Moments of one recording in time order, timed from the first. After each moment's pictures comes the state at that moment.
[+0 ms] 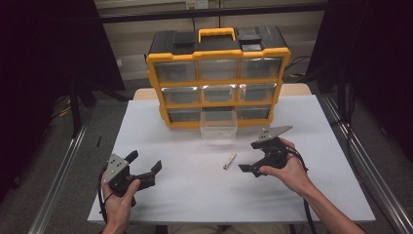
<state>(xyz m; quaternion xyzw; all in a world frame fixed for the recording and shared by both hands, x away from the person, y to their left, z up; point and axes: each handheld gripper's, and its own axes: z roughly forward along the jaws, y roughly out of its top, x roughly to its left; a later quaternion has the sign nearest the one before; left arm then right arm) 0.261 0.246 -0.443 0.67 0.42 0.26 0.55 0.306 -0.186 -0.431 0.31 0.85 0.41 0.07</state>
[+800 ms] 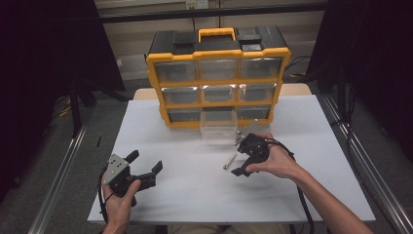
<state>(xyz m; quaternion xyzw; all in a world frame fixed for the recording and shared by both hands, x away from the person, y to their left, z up) 0.260 0.243 -0.442 0.68 0.40 0.26 0.56 0.333 -0.143 -0.432 0.22 0.94 0.28 0.00</state>
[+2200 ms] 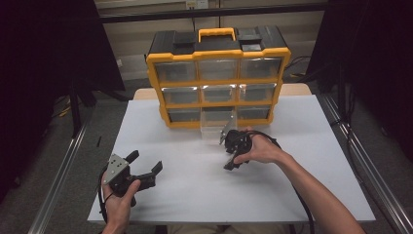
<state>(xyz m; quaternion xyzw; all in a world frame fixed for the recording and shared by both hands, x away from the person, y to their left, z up) 0.261 0.246 -0.443 0.68 0.41 0.26 0.56 0.375 -0.108 -0.454 0.15 0.97 0.19 -0.03</state>
